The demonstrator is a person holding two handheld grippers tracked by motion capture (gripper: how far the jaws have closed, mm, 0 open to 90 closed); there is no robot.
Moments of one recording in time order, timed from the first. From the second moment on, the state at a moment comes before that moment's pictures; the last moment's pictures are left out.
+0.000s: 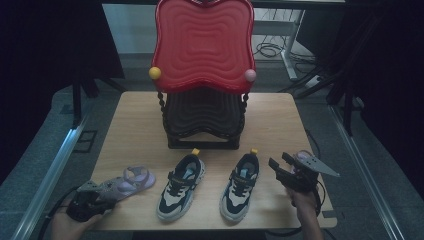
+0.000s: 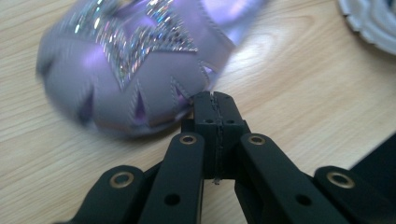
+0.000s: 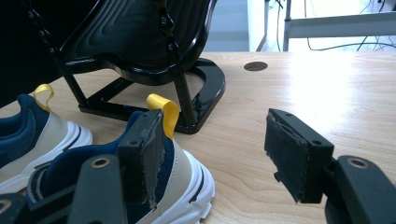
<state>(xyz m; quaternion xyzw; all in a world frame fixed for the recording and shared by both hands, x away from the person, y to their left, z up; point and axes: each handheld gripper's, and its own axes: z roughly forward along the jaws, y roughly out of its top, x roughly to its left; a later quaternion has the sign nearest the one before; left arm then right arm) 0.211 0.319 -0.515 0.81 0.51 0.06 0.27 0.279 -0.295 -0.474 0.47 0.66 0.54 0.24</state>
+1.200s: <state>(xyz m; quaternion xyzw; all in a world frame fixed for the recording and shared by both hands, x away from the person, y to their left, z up) 0.241 0.347 -0.522 0.78 0.56 0.07 0.28 0.278 -0.293 -0.472 0.46 0.66 0.54 0.25</state>
